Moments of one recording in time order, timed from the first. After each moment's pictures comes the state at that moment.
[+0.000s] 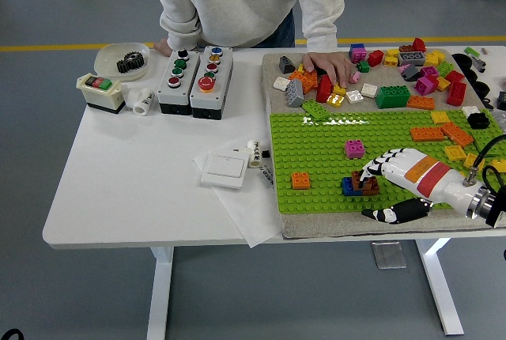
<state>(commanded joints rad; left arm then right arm) -0.19 0.13 -0.65 -0.27 1.50 -0.14 0.32 0.50 -0.65 0.68 1.26 -1.98 -0.18 0.40</state>
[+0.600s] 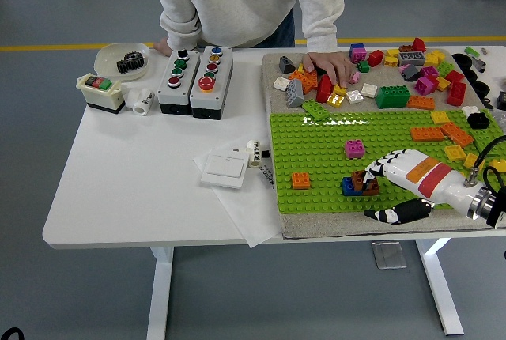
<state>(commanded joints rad) -0.20 0.13 -0.65 -0.27 1.49 -0.13 0.32 0.50 -0.65 0.68 1.25 -1.99 -0.18 0.40</state>
